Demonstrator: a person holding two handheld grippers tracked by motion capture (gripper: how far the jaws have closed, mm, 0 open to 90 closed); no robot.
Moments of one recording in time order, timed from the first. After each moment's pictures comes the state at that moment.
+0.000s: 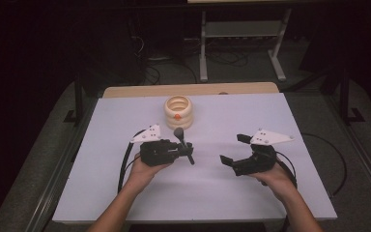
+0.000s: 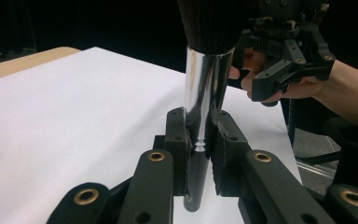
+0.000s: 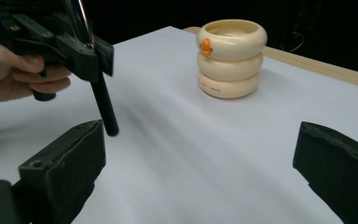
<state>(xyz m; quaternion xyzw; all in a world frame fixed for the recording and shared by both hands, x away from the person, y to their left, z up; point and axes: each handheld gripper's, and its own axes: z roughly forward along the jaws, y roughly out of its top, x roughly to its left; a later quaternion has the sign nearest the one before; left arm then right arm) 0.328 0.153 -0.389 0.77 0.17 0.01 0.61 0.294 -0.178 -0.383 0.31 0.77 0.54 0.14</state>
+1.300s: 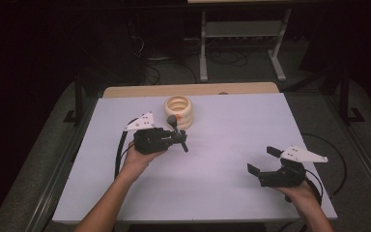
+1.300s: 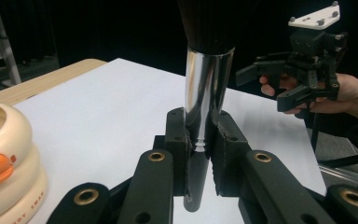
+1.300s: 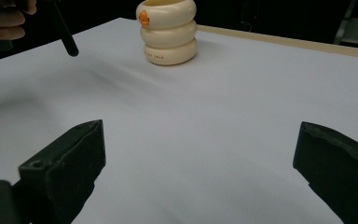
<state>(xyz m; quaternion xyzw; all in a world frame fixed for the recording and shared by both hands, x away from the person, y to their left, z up) 0.352 0.167 -0.370 0.77 0.18 0.04 0.61 0.259 -0.243 -0.412 0.39 0.73 0.52 0.19</state>
